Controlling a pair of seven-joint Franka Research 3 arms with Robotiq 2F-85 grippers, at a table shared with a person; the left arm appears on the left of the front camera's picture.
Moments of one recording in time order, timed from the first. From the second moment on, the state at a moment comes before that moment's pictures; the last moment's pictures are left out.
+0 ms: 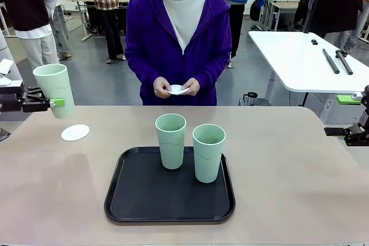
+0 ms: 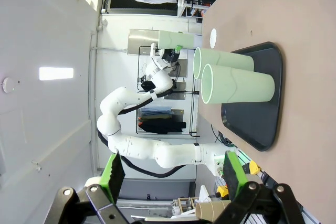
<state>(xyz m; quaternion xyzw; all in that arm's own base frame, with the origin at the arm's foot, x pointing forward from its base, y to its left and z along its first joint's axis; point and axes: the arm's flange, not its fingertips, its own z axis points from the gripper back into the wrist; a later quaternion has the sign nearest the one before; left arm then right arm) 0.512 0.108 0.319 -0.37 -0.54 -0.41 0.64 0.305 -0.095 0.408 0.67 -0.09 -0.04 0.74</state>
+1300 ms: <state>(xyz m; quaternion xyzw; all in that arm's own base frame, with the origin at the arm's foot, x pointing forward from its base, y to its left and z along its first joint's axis) 0.551 0.116 0.246 -0.40 -0.52 -0.42 0.63 0.305 -0.095 0.408 0.67 -0.09 -0.04 0.74</state>
